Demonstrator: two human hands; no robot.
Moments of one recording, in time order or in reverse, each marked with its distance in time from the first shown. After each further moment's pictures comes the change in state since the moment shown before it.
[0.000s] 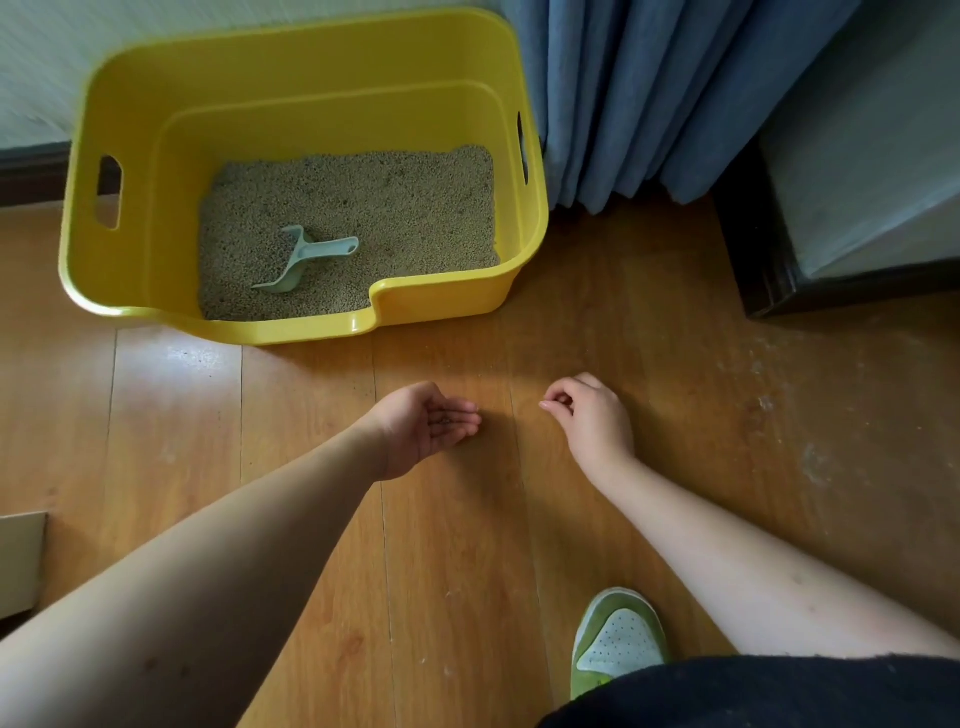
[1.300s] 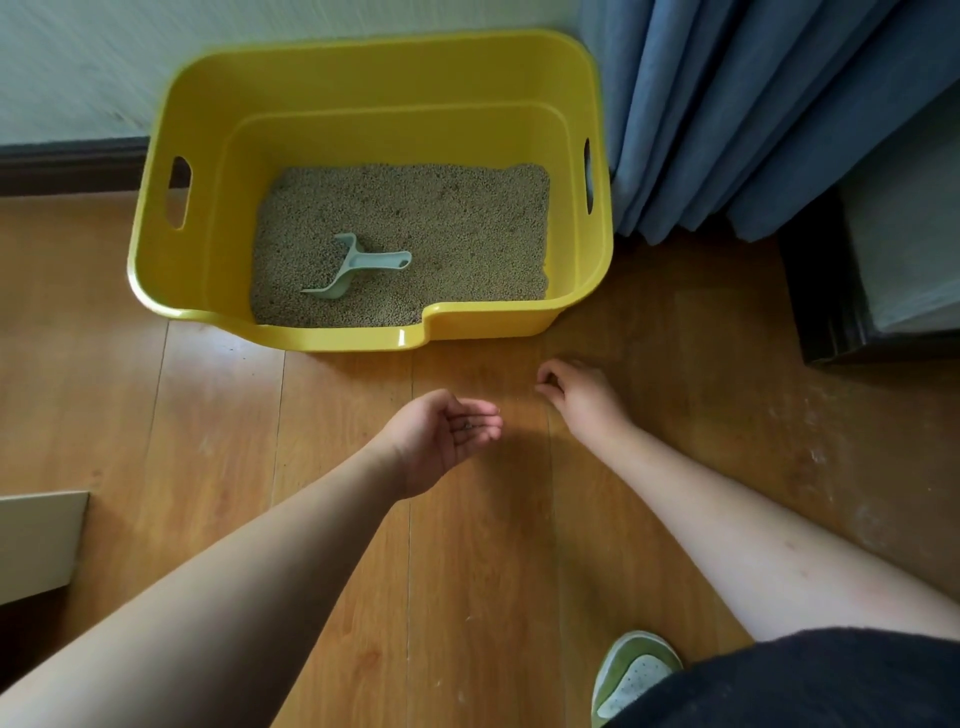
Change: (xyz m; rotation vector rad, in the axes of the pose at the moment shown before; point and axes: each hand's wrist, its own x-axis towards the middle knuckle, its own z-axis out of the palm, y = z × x) left_hand -0.012 0.010 -0.011 -0.199 -0.031 0.105; right_hand 0.071 -0.039 0.020 -0.057 -0.171 -0.243
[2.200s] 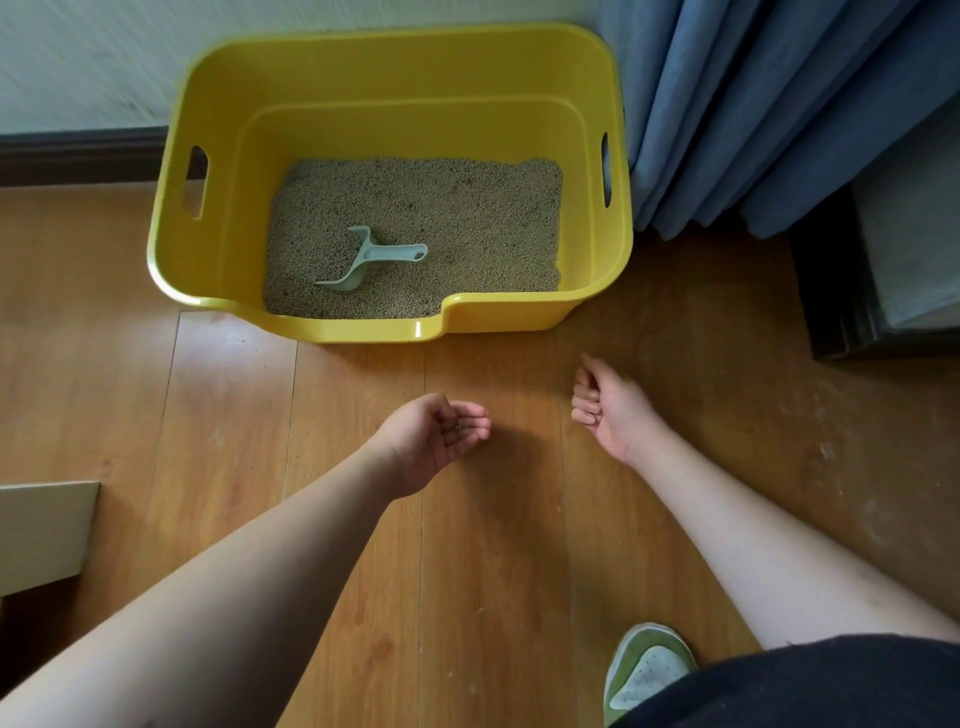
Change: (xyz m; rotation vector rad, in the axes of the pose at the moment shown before) left_hand -0.003 -0.003 -0.026 0.036 0.069 0.015; right_hand -0.018 -0.007 -0.010 1.331 -0.048 0.671
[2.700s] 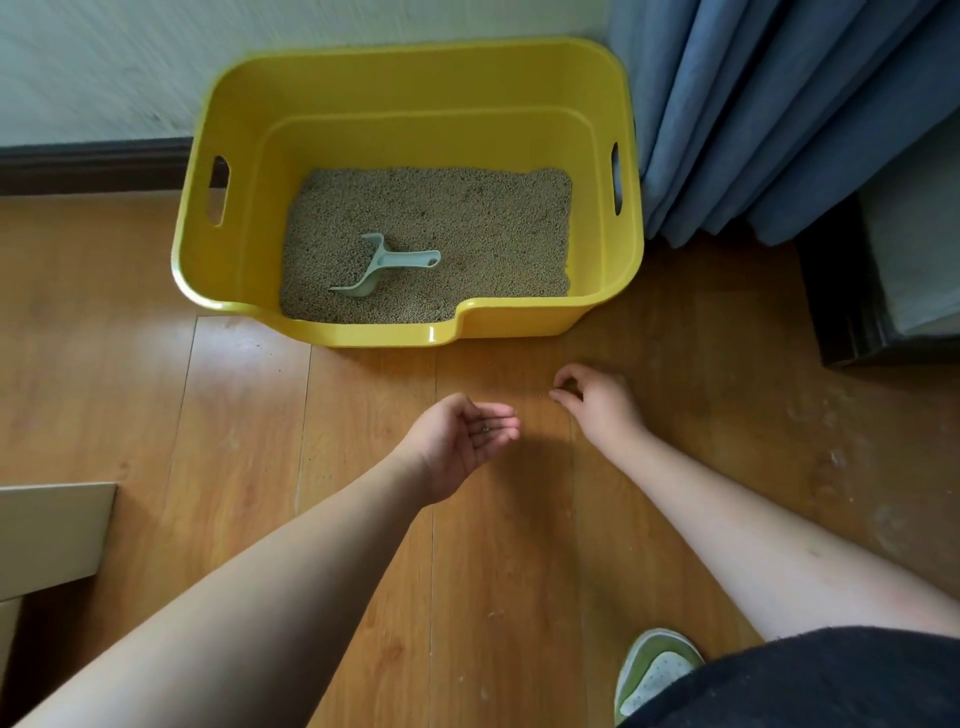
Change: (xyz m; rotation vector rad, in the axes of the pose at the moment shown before) left_hand -0.006 -0.005 0.018 -0.091 -0.028 0.016; right_hand 0.011 0.009 0.011 -1.265 0.143 -0.650
